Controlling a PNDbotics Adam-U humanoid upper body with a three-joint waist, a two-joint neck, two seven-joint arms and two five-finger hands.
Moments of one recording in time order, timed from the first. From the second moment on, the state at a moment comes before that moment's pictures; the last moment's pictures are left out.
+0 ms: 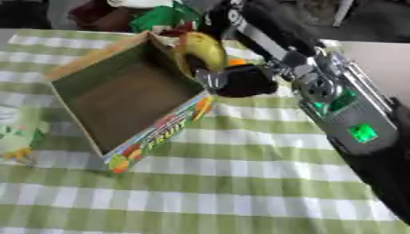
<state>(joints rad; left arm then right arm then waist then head) -0.26 0.50 0.16 -1.98 0.23 -0.36 0.14 -0.79 -0.72 0.28 -1.98 0.39 0.19 0.27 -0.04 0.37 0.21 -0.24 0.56</state>
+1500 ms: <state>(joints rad) -0.27 0.50 0.15 -1.98 0.23 -0.37 0.13 -0.99 -0.44 0.38 -1.66 0.62 0.27 0.32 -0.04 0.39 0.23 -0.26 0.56</state>
